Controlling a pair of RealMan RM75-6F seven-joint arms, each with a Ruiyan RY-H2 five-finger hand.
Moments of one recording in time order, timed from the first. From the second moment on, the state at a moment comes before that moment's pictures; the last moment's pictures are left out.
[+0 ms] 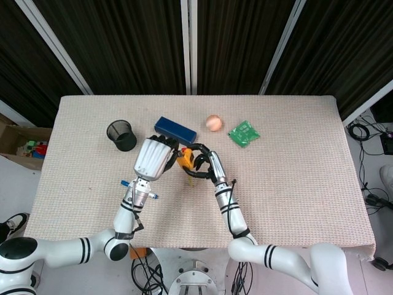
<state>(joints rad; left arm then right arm) -0.74 -1.77 -0.31 -1.49 1.35 1.35 0.58 0.74 -2.11 0.47 -1.16 -1.15 1.01 0.53</state>
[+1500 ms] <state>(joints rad) -0.63 -1.31 -0.52 -1.78 1.25 1.47 0.53 0.62 -2.07 0.34 -1.15 -1.25 1.06 0.58</state>
